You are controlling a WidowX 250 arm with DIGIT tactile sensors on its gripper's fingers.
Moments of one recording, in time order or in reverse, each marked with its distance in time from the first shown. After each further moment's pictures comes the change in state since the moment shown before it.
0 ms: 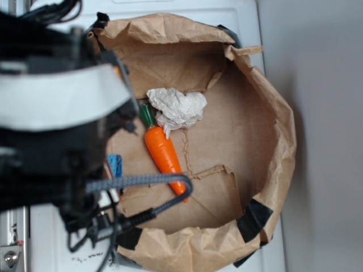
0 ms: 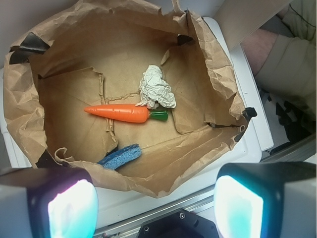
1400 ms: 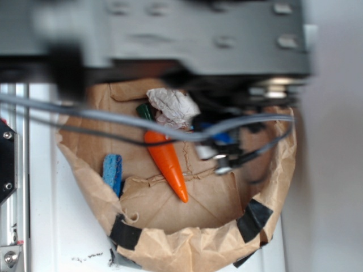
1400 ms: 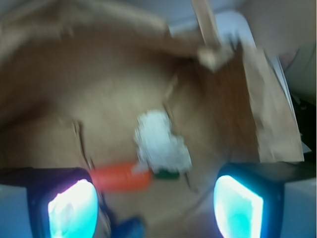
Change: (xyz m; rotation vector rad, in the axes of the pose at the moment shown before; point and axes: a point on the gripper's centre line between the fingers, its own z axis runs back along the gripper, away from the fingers) arm 0.094 -0.003 -0.091 0.024 0.120 0.073
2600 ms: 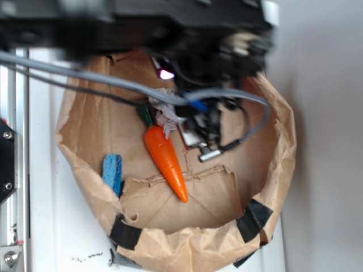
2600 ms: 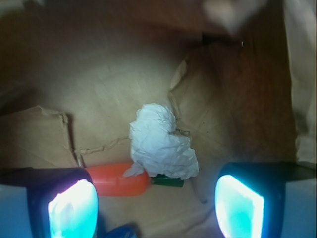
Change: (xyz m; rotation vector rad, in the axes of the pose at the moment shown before) arm -0.015 0.024 -0.037 -0.134 -0.010 -0.032
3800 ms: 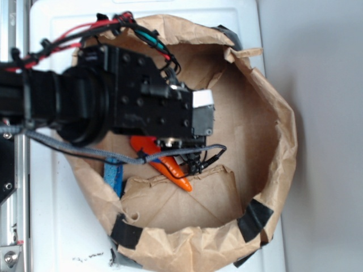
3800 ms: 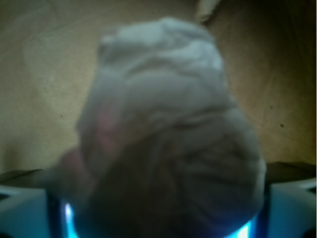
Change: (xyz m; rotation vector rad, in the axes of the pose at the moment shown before) arm 0.000 -0.027 -0.092 0.085 -0.162 0.100
